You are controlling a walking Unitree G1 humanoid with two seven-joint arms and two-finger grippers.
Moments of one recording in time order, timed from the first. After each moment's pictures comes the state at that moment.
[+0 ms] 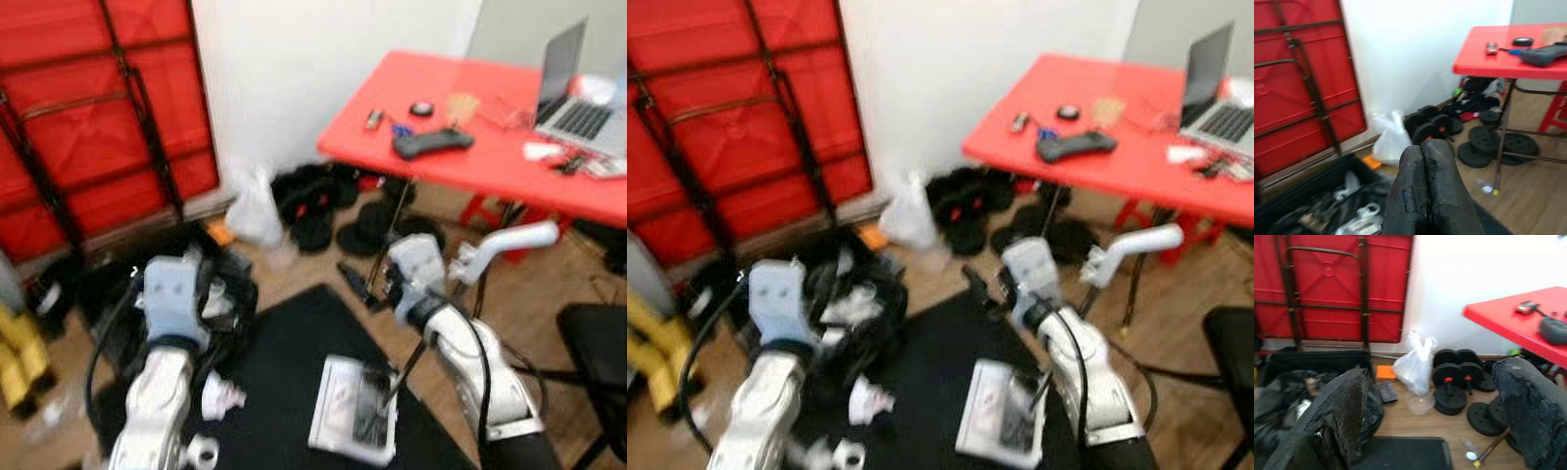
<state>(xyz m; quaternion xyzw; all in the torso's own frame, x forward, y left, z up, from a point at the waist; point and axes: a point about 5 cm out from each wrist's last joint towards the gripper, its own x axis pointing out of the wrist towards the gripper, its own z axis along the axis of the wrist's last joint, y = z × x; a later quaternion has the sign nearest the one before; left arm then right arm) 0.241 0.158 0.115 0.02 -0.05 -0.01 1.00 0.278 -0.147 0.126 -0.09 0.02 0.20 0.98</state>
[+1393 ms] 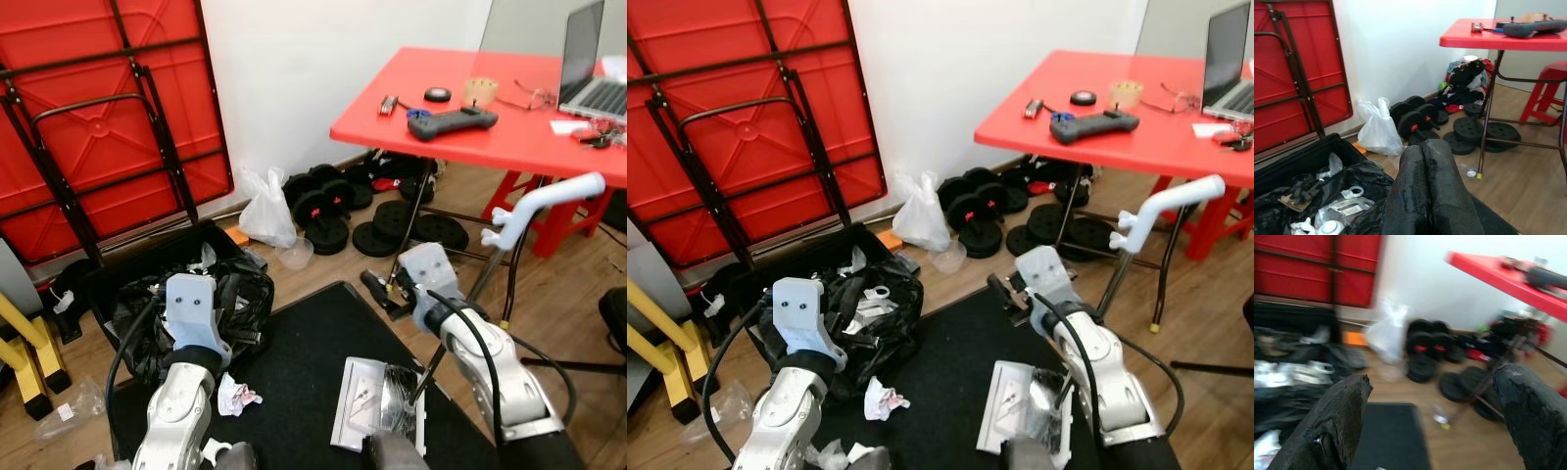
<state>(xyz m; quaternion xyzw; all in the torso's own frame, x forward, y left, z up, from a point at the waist) 0.241 0.150 0.115 0.00 -0.05 -0.03 1.00 0.291 -0.178 0.120 -0.18 0.07 0.10 0.98</state>
